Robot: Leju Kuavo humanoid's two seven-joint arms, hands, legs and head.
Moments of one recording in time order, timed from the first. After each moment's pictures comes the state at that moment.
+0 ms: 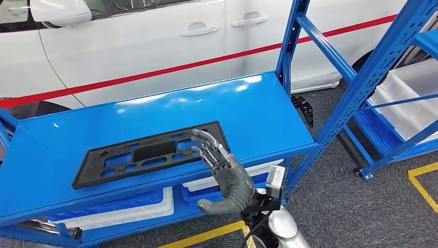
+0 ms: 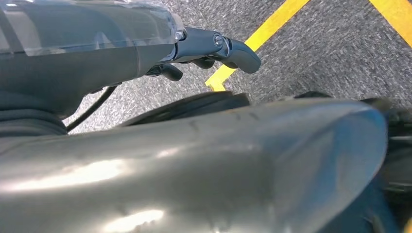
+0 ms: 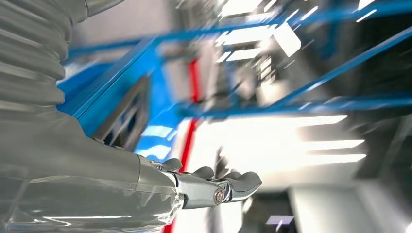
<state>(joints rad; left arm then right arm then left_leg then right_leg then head) -0.09 -0.19 0.97 -0.21 -1.24 0.13 -0.01 -0.17 0.08 0.52 -1.57 -0.13 0.27 -0.45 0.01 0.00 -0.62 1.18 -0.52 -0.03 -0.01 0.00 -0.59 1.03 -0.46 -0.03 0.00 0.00</state>
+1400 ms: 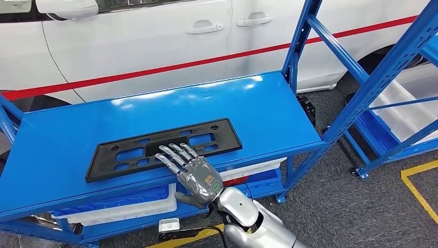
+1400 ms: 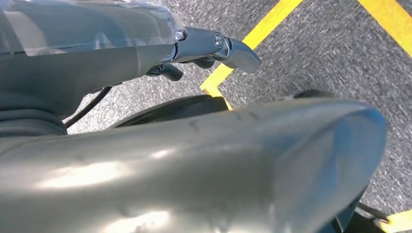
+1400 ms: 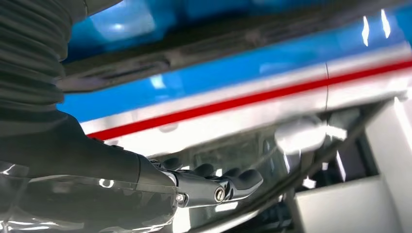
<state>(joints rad) -0.10 -0.21 0.97 -0.20 -1.26 0.11 -0.02 -0.43 0.06 0.92 -1.21 1.11 -0.39 -0.22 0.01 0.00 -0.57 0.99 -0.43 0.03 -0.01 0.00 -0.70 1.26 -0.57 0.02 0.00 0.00</state>
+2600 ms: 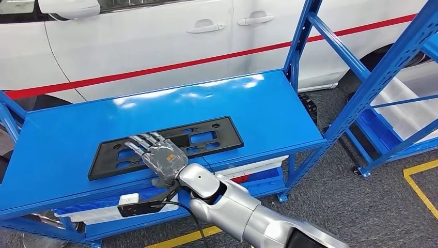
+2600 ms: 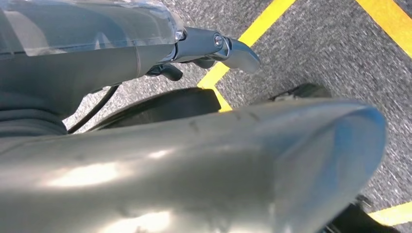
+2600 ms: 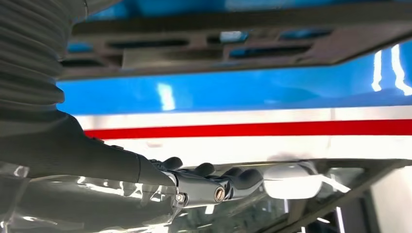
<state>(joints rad) -0.12 -0.21 0.97 -0.20 -1.27 0.10 -0.01 -0.75 0.31 1.07 -0.81 1.01 -0.28 -0.08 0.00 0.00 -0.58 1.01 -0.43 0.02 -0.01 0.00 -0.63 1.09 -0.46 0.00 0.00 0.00</state>
